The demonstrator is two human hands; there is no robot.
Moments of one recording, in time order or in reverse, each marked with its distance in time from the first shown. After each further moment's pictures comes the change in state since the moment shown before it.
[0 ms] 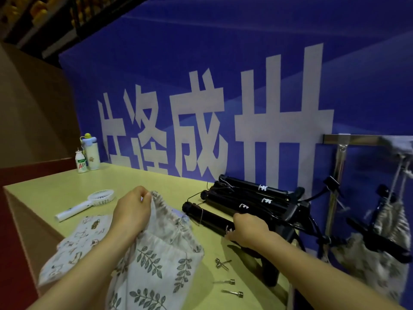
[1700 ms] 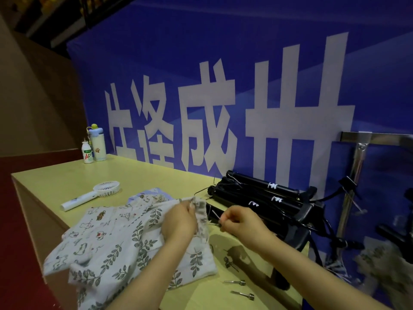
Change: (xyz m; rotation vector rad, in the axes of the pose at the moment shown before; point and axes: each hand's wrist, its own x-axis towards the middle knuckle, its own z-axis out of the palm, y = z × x) left_hand -0.004 -0.002 0.109 0.108 -0.139 -0.123; right_hand -0.027 -0.025 -0.006 0.805 0.048 -0.150
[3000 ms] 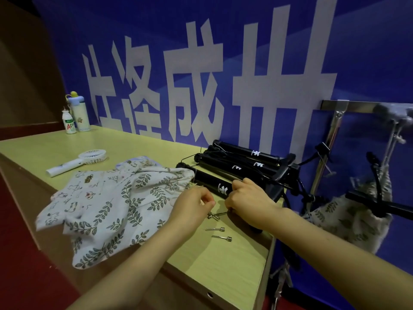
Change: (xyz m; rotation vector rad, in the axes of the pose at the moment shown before) left_hand -0.082 0.009 0.005 -0.219 -0.249 0.390; right_hand -0.031 0.039 -0.025 -1.262 -0.124 -0.550
